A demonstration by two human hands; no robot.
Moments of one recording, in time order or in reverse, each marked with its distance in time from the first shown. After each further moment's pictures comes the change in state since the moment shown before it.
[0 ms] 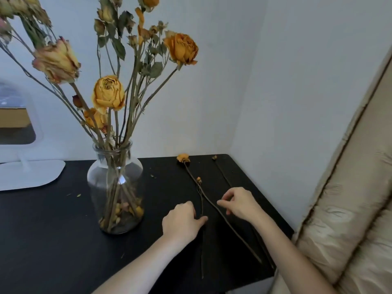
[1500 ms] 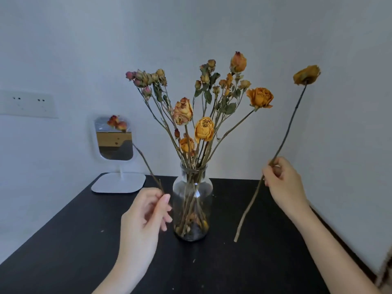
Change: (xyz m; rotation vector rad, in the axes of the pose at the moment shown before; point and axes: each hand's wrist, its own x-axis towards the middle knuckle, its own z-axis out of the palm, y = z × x) left_hand -0.123 -0.091 -0.149 -0.710 0.819 0.277; right_hand -0.044 -0.123 -0.028 0.556 0.380 -0.540
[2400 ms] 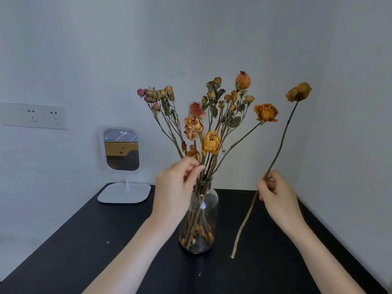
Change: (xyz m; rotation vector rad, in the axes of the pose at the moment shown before) left_hand 0.070 0.029 0.037 0.286 -0.068 0.359; right_hand -0.008 -0.015 0.014 -0.060 -0.059 0.027
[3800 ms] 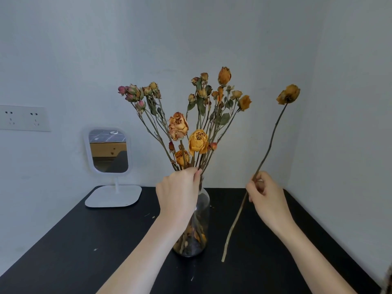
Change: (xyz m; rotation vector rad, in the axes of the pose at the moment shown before) left_hand 0.005 -0.005 0.042 0.536 -0.068 -0.040; right_hand 0.004 0.009 0.005 0.005 -0.023 -0.007
